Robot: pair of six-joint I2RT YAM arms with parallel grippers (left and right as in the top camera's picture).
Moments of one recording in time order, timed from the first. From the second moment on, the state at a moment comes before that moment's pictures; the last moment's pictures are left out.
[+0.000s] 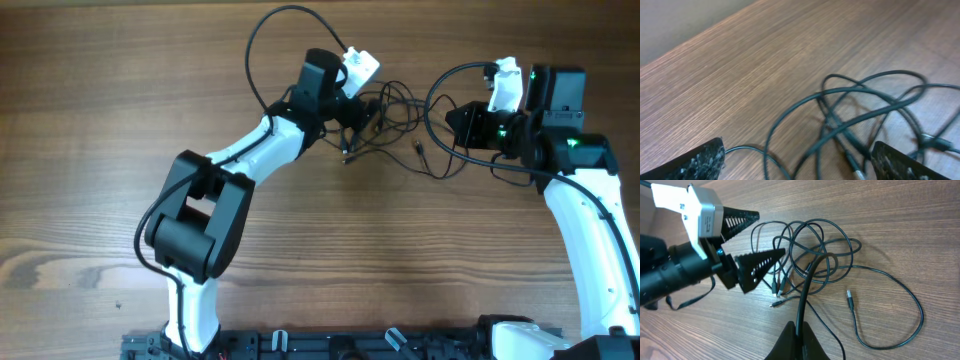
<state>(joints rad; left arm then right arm) -0.50 2.08 1.36 0.11 0.23 0.23 -0.03 1.37 1.13 -0.65 -0.48 0.15</state>
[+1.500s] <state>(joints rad) 0.10 1.61 1.39 -0.51 0.08 0.01 -0.58 1.37 1.13 -0.71 -0.24 0.34</state>
